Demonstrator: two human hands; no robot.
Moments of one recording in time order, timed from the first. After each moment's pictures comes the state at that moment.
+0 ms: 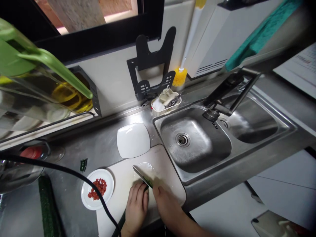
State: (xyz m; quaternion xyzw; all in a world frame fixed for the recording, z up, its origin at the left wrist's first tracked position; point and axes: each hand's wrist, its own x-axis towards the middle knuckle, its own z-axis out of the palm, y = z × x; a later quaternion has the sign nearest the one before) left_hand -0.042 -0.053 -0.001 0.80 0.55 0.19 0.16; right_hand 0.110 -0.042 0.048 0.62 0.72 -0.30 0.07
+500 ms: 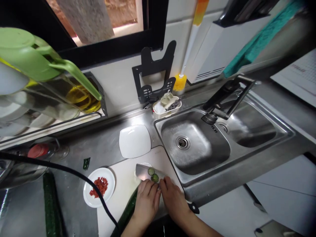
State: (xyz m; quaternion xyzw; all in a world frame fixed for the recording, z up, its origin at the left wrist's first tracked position) left_hand -0.003 -0.036 0.035 0.82 0.50 0.21 0.19; right_hand 0.137 -0.039 0.055 0.63 0.75 -0.19 0.09
